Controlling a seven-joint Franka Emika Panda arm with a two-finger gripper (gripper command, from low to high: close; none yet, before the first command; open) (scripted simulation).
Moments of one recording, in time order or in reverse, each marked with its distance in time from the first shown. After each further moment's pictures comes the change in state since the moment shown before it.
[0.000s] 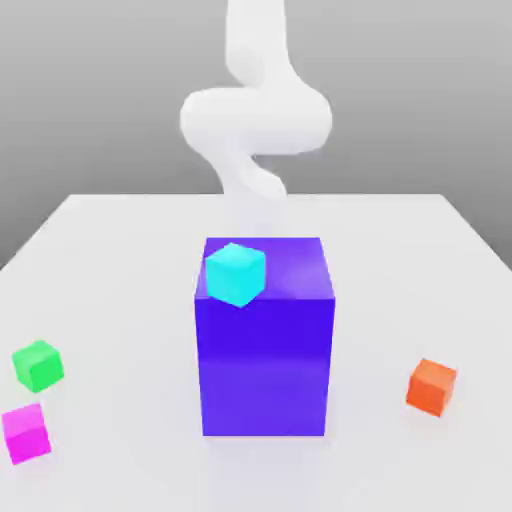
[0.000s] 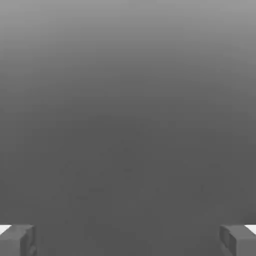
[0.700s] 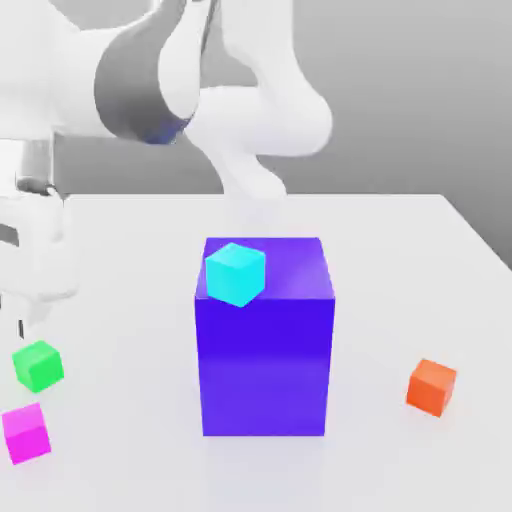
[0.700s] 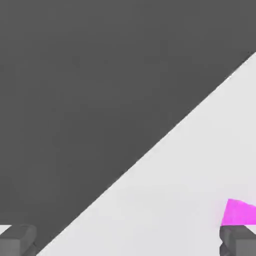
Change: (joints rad) arm -0.256 0.768 -0.201 -0.076 0.115 0.277 0.210
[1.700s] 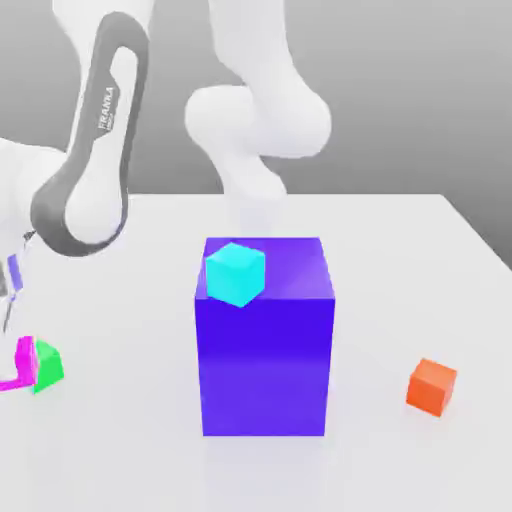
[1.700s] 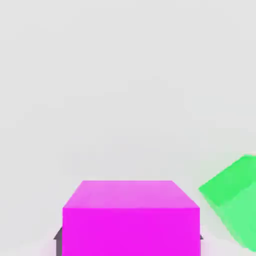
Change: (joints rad) arm -0.110 0.073 -0.160 -0.161 0.007 0.055 0.318
